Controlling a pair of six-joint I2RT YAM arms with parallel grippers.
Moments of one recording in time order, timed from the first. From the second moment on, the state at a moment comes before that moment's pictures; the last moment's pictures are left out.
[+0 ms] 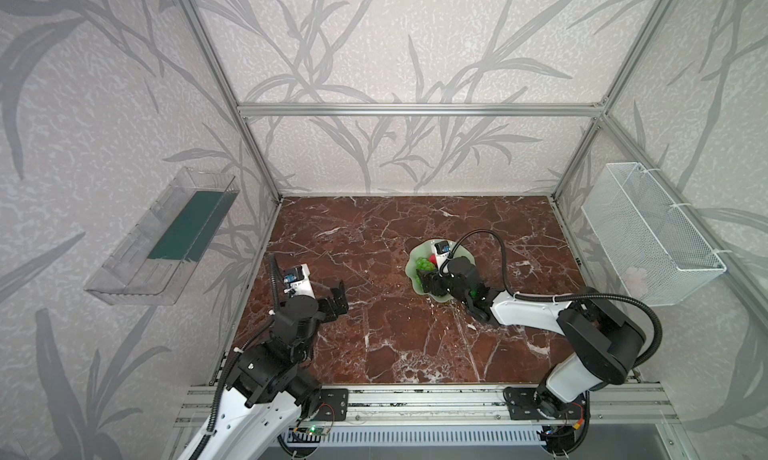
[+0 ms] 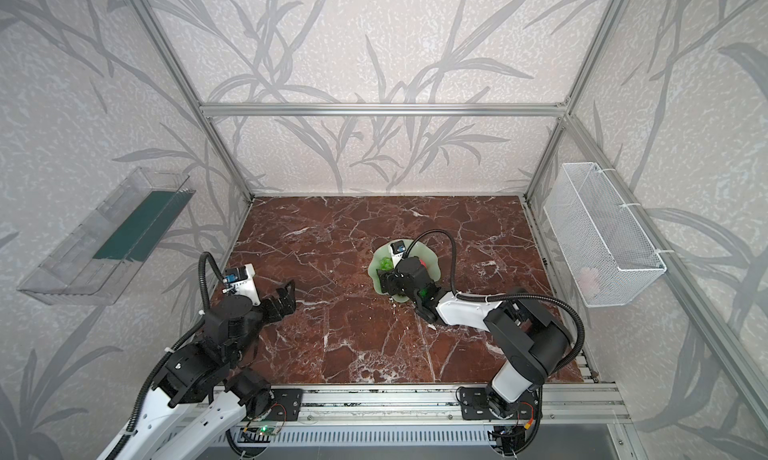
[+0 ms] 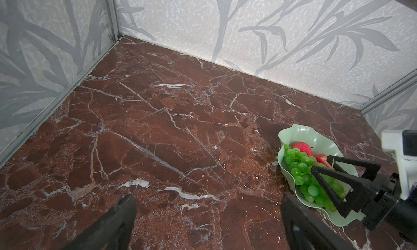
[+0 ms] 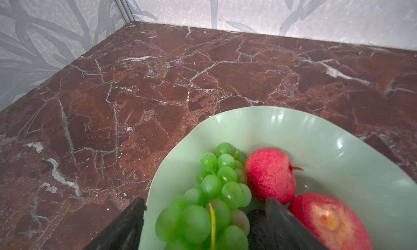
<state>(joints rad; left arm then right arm) -0.54 0.43 0.62 -0.66 -0.46 -0.53 0.74 1.59 0.71 0.44 0.15 0.26</state>
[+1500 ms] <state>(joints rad) 0.00 1.56 0.22 0.96 -0.42 -0.10 0.29 1.59 0.24 1.11 0.46 -0.19</state>
